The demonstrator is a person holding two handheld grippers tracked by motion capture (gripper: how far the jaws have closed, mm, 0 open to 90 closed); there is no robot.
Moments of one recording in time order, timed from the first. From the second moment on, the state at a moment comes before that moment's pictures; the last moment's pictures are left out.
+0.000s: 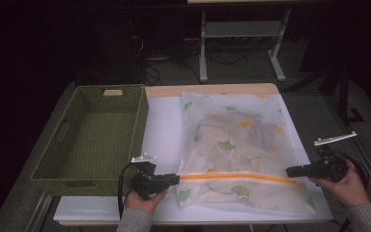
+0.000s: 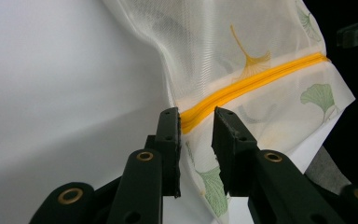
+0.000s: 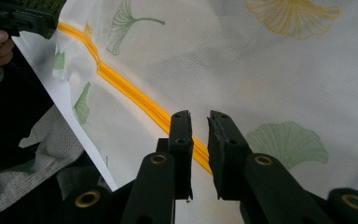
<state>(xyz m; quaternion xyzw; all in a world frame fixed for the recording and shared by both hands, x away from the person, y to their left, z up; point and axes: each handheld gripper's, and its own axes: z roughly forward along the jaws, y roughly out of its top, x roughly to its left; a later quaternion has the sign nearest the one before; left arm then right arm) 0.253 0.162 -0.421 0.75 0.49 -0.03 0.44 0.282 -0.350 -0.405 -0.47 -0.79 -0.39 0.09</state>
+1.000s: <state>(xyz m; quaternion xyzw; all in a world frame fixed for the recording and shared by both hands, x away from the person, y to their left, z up) 0.251 0.160 -0.419 0.75 0.47 -0.04 0.47 0.294 -0.304 -0.391 -0.43 -0.80 -0.41 0.10</state>
